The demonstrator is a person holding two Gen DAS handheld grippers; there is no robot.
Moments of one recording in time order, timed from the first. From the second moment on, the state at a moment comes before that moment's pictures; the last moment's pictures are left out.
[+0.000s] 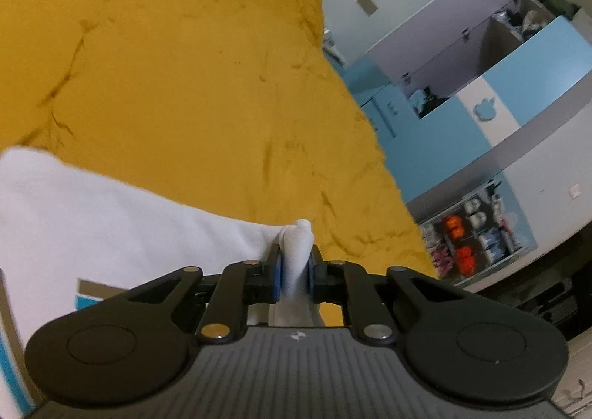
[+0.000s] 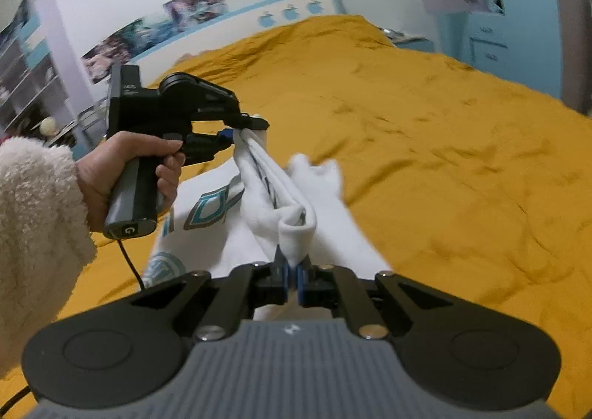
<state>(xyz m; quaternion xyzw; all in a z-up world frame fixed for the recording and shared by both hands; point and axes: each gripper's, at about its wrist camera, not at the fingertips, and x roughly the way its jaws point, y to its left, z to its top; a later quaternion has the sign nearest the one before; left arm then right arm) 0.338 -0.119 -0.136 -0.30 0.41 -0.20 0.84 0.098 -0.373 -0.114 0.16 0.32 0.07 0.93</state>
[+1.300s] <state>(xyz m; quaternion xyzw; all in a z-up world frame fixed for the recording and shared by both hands) 0.312 -0.169 -0.081 -0.13 0.39 -0.23 0.88 0.067 -0.417 -0.101 0.18 0.27 0.00 0.95</state>
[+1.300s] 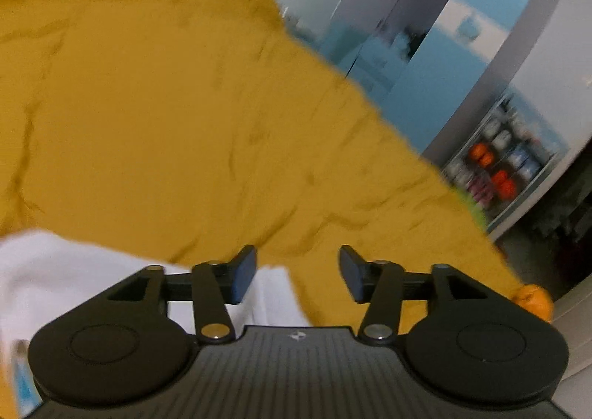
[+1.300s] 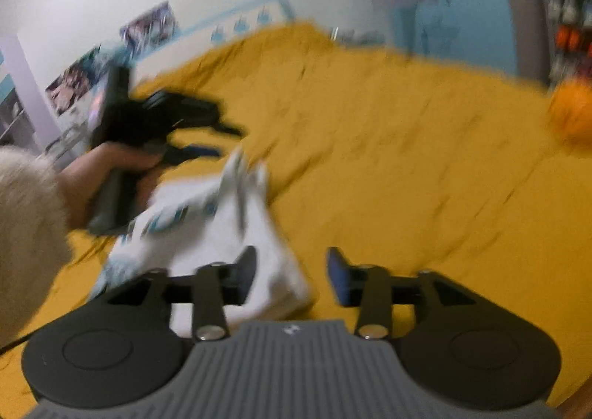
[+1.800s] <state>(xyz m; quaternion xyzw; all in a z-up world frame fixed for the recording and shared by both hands) 0.082 -0.038 -0.099 -0.29 0.37 -0.20 0.86 0.286 -0.386 -0.120 0.15 0.33 0.15 0.92</state>
